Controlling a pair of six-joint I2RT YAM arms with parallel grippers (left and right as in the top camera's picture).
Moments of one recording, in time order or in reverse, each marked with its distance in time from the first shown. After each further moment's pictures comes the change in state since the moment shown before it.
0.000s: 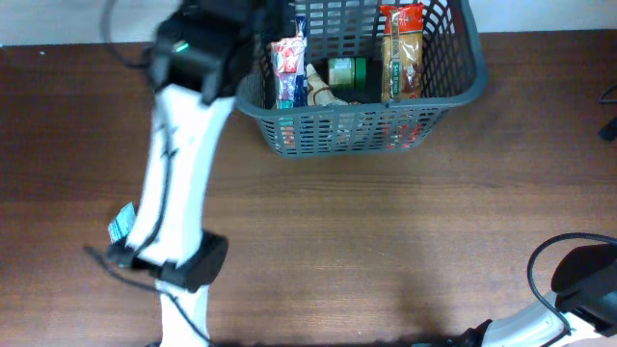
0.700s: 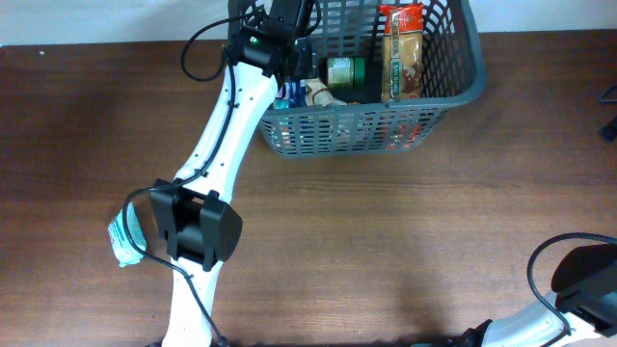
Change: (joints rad) left arm 0.000 0.161 -0.419 0.249 0.158 -0.088; right arm 0.000 0.000 0.000 0.000 0.000 0.000
